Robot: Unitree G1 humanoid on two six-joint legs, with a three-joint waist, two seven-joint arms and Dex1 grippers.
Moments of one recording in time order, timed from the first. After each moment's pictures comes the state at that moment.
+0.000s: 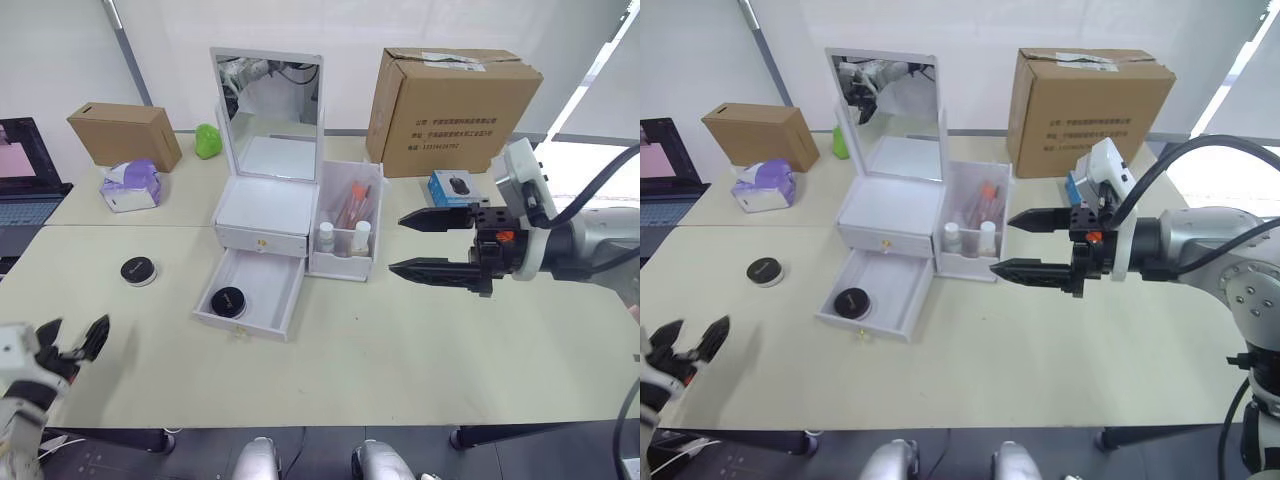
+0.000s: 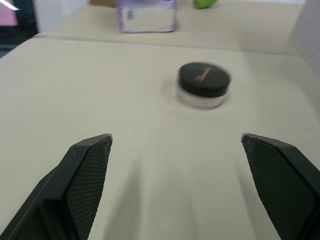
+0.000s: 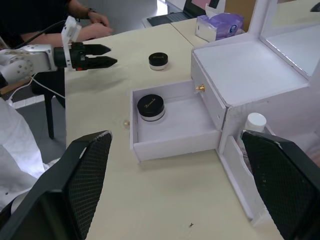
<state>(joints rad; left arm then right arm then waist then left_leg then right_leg) 0.26 0.50 0.72 0.08 -0.50 0.12 -0.58 -0.65 -1.01 -0.08 -0.39 1.06 0.96 0.88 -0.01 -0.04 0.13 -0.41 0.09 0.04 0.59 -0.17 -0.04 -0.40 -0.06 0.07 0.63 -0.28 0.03</state>
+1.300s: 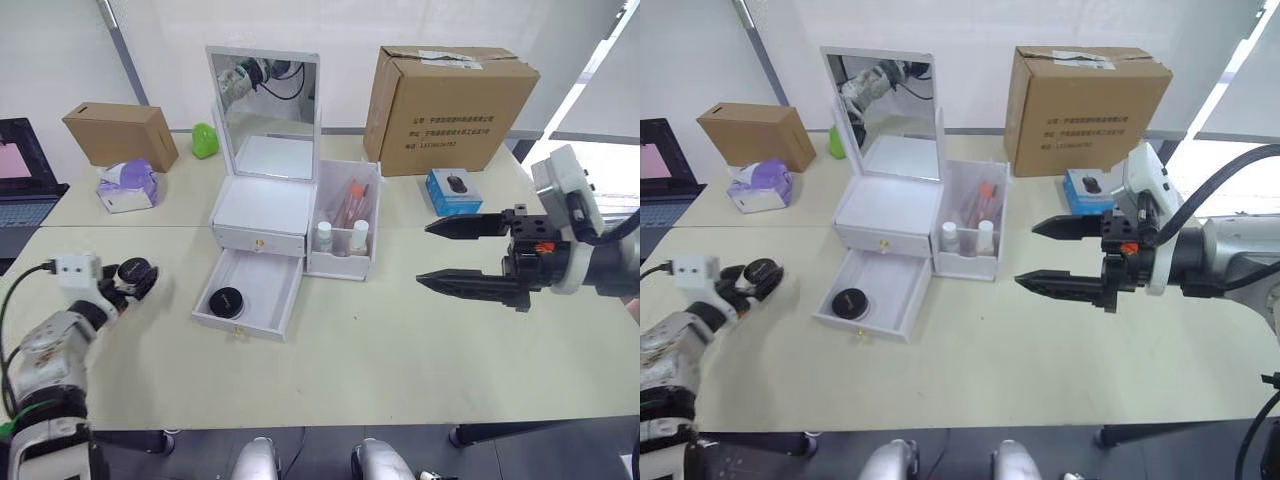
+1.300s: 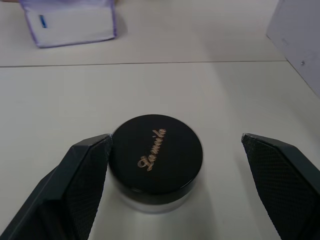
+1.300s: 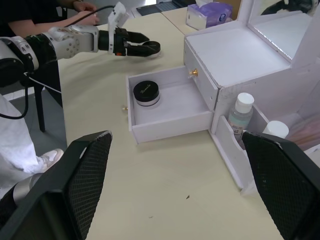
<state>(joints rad) -0.40 0.66 0.39 0.68 -0.33 0.06 -0.65 -0.53 -1.08 -0.30 -0.50 1.12 1.07 0.87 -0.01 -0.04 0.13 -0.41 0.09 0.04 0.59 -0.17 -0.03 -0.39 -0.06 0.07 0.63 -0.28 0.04</state>
